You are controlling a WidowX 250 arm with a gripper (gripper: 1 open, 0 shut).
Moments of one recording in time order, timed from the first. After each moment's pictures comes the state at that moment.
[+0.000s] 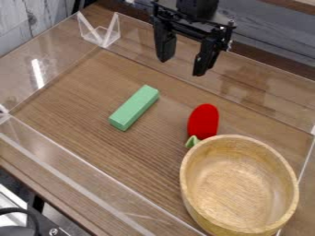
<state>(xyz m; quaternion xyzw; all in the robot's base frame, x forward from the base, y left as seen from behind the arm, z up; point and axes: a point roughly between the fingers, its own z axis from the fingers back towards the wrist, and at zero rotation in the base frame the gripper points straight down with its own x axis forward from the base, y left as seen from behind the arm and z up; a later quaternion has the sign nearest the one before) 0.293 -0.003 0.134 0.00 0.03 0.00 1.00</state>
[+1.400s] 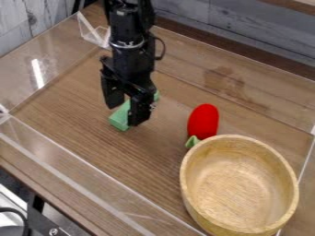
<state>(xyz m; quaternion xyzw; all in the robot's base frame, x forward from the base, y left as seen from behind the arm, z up) 0.248 0.057 0.054 0.00 0.03 -0.11 0.99</state>
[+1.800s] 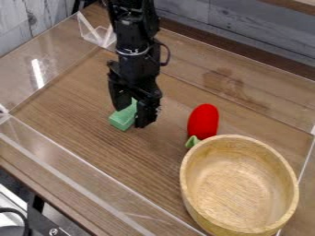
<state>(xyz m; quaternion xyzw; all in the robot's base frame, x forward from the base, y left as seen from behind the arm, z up) 0.259 0.054 0.043 0.00 0.01 -0.12 0.99</state>
